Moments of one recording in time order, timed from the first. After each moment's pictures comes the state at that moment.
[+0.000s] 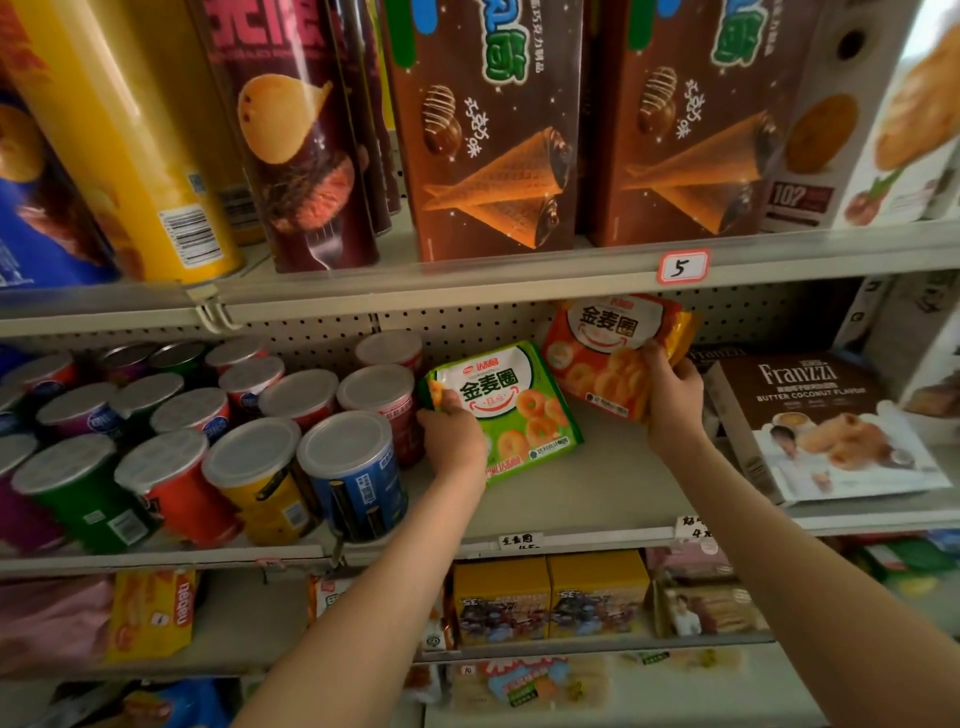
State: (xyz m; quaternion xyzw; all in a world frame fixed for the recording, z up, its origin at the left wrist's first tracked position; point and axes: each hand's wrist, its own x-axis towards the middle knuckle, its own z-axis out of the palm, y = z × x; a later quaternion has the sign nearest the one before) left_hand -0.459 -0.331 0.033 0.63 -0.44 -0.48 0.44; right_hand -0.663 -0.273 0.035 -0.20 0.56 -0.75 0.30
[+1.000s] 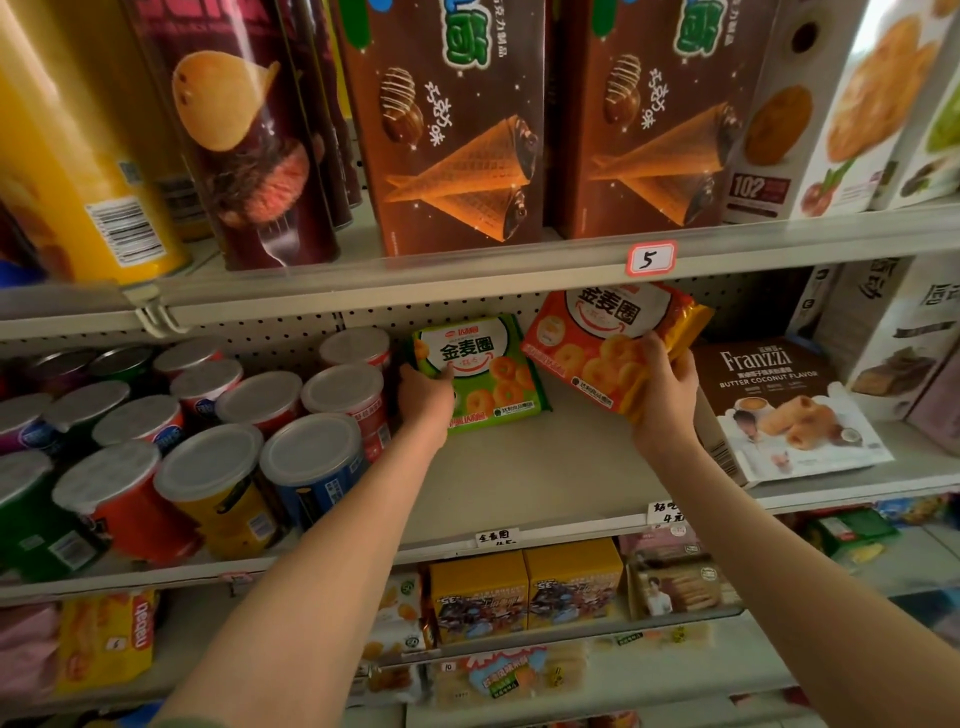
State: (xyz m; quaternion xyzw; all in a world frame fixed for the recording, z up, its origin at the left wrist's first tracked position) left_hand -0.474 -0.389 0.032 0.61 -0.53 -0.44 0.39; right_hand -0.655 -0.244 0.046 -0.20 0.48 -0.81 0.27
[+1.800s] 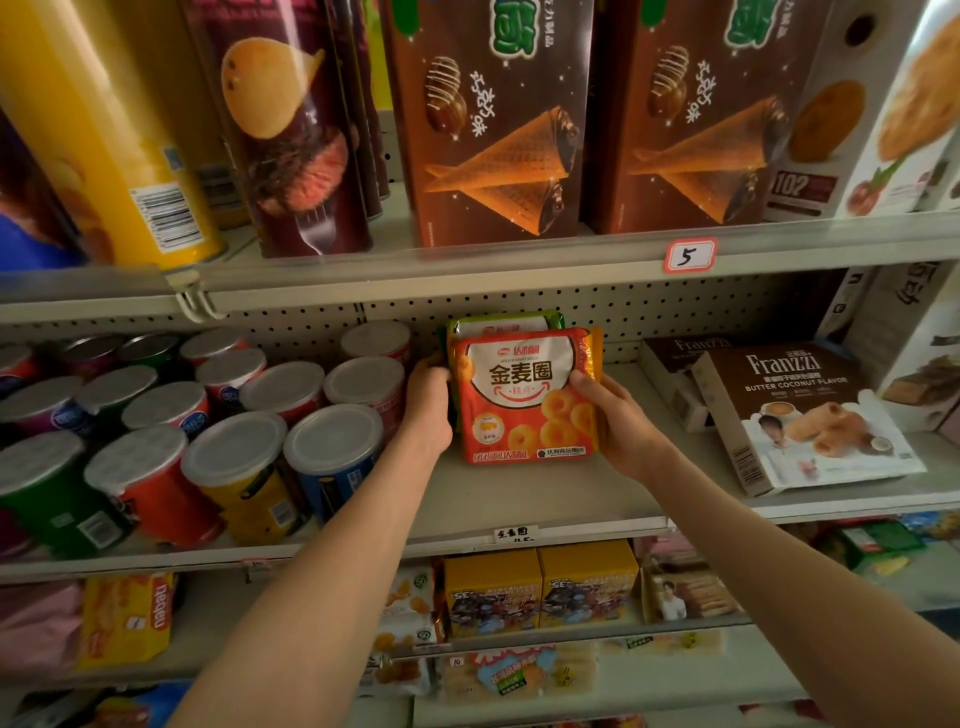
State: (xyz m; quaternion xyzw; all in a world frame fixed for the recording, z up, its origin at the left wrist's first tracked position) left_hand -0.455 -0.381 0.037 0.47 -0.41 -0.66 0.42; right_hand -0.623 -0.261 0.026 -0.32 0.49 -0.62 0.52
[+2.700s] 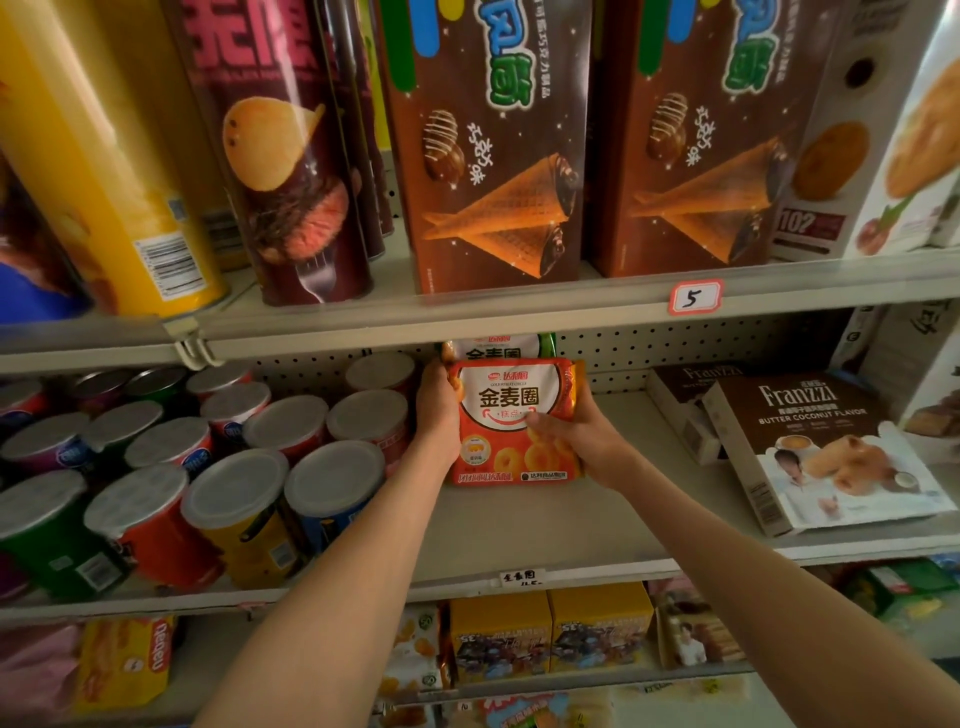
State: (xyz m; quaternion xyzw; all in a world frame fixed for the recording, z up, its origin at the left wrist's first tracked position) left_hand -0.472 -0.410 0.038 0.47 -0.42 -0.64 0.43; right_hand -0.610 -0.301 0.025 -0.42 0.50 -0.59 0.48
